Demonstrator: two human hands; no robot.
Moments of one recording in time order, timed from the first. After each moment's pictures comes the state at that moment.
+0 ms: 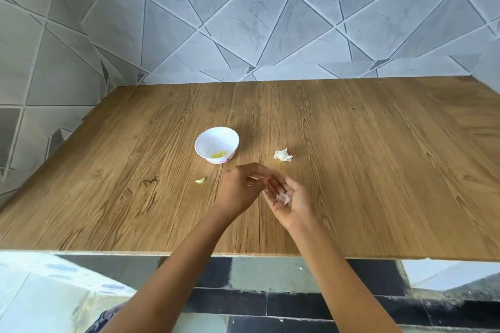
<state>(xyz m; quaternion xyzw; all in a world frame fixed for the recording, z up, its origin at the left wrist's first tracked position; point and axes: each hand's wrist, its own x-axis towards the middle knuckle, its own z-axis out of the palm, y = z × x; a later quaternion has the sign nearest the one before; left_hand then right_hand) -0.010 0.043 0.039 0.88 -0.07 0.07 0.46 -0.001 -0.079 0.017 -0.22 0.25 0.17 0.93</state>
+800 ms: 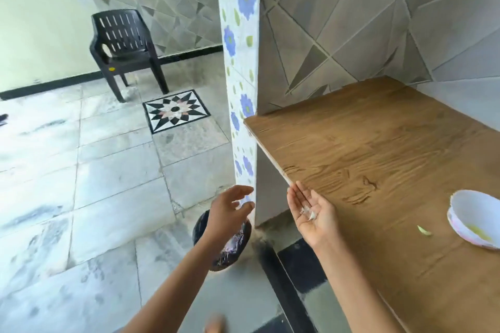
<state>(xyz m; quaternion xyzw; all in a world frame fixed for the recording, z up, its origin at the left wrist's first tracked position) -0.262 0.261 -0.009 0.68 0.48 0.29 0.47 -0.095 0.188 0.002 -0.32 0.10 0.58 0.75</state>
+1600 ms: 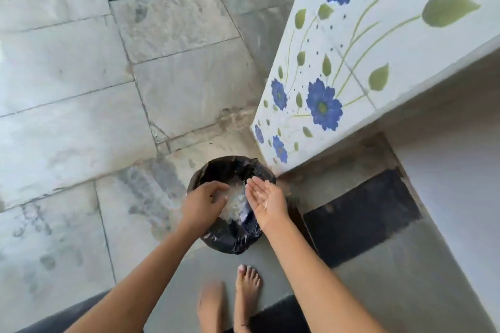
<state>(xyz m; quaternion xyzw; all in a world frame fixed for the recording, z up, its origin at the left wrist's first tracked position) -0.340 0.529 -0.447 0.64 0.59 0.08 0.48 -0.197 0.499 -0.437 -0.56 0.23 0.58 0.55</state>
